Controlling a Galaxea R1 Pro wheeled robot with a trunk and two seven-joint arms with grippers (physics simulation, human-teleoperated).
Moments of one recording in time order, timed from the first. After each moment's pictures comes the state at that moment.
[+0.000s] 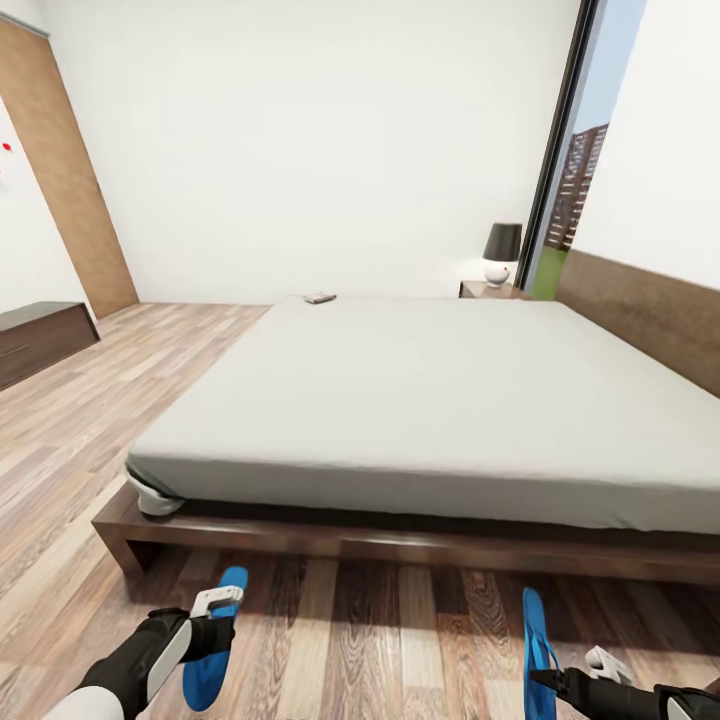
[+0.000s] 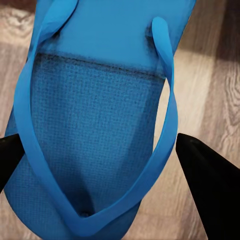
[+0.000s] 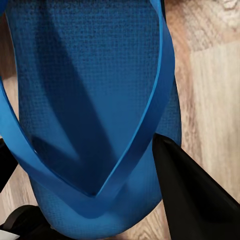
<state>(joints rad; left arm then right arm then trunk) -0.53 0.13 -0.09 -0.47 0.27 0.51 -0.07 -0.46 -0.40 -0.03 -0.25 -0.34 0.45 0.80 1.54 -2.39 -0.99</state>
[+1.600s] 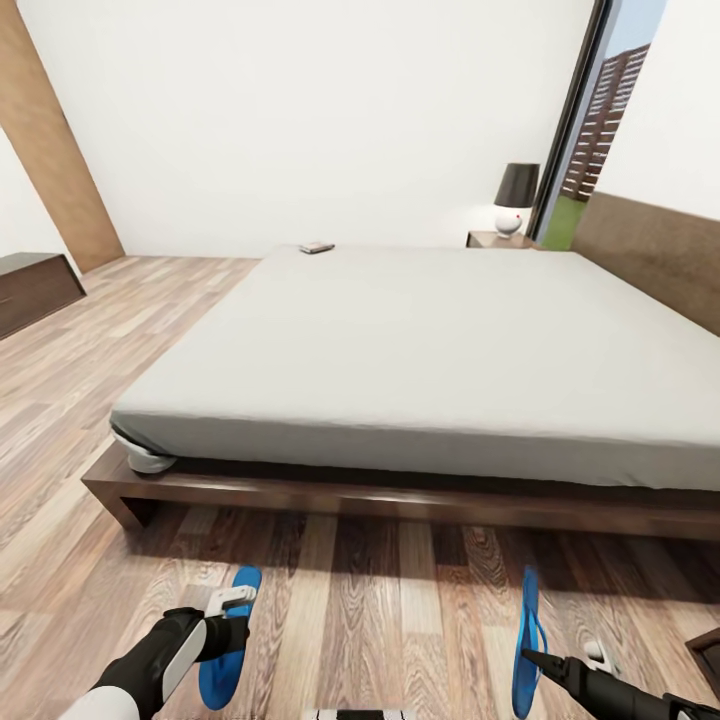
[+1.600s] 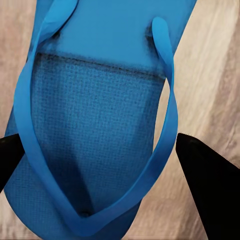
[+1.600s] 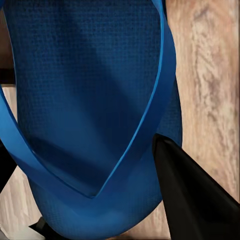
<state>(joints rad) -0.53 0.09 -0.09 -0.47 0.26 0.50 -0.07 -0.46 -0.40 -0.07 -0.18 -0.41 0.34 1.04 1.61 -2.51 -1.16</state>
